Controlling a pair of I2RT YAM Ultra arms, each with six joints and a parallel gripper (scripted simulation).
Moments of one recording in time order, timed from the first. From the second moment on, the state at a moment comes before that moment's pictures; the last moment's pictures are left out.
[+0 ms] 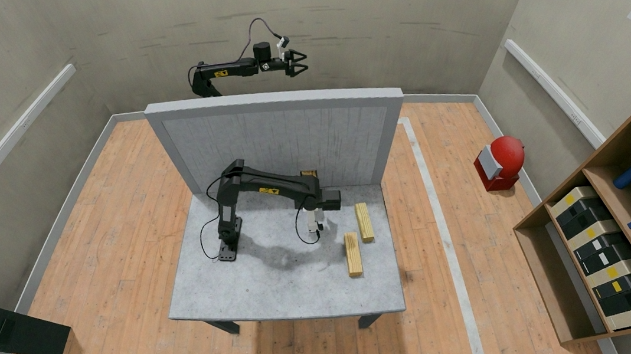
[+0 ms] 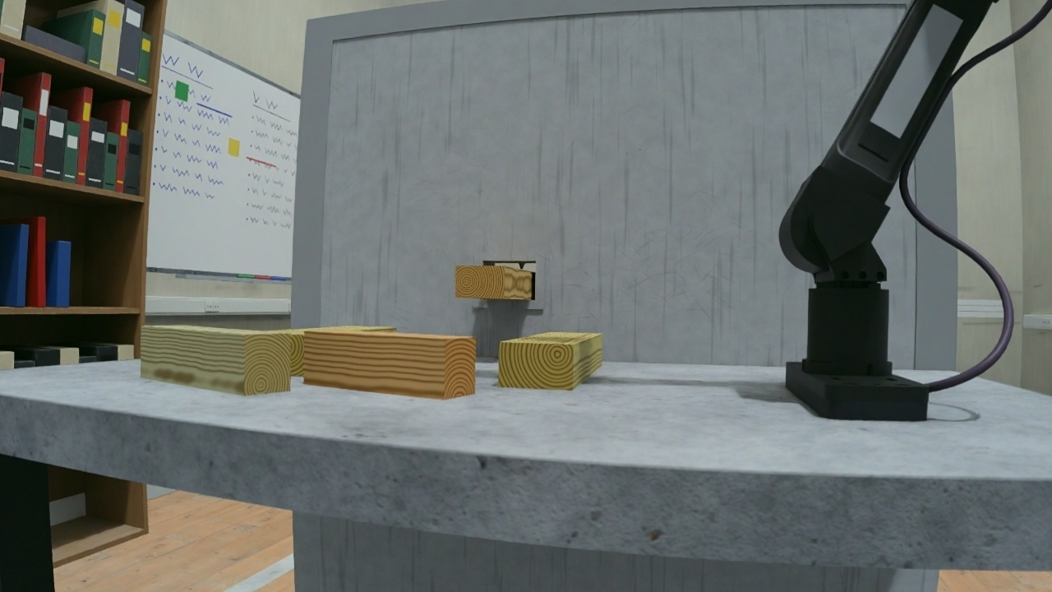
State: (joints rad) left arm 0.00 1.04 1.05 0.00 0.00 0.00; right arm 0.03 1.87 1.53 -1.26 -0.64 1.52
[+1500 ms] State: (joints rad) left arm 0.00 1.04 1.05 0.00 0.00 0.00; right arm 0.09 1.88 1.37 -1.04 -0.65 1.60
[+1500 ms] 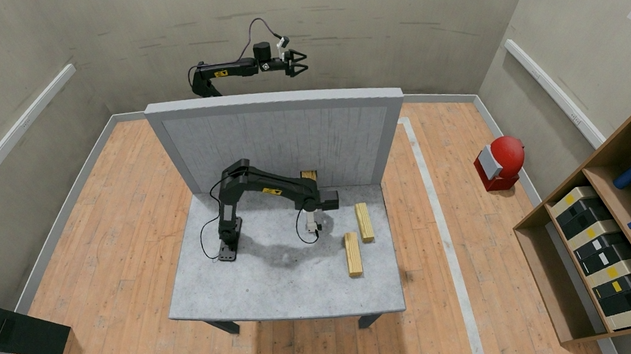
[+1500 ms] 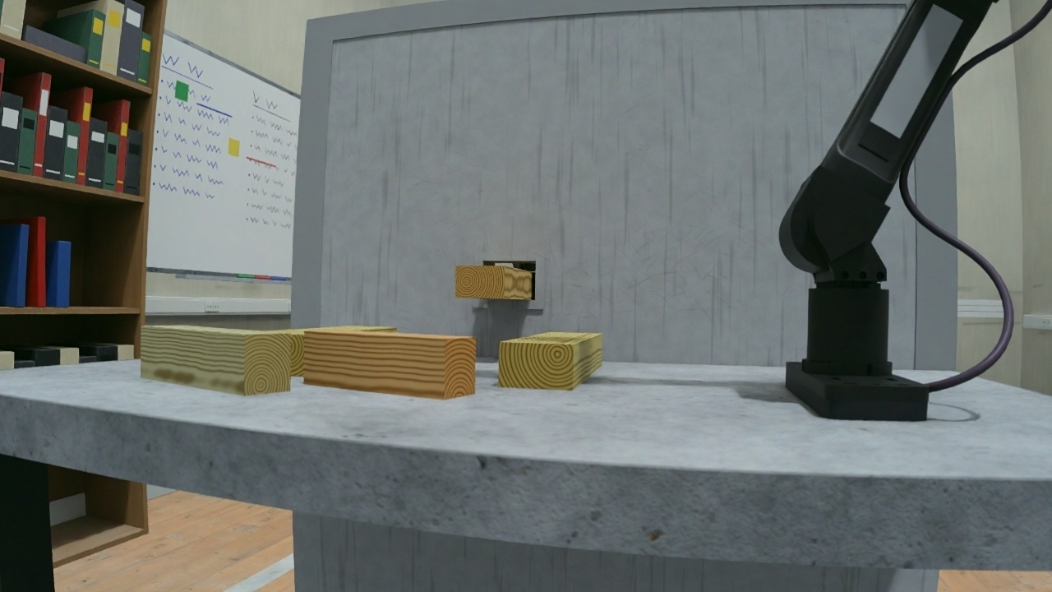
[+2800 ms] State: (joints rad) left arm 0.00 1.04 1.05 0.00 0.00 0.00; right arm 0.15 1.87 1.36 -1.00 -0.65 1.67
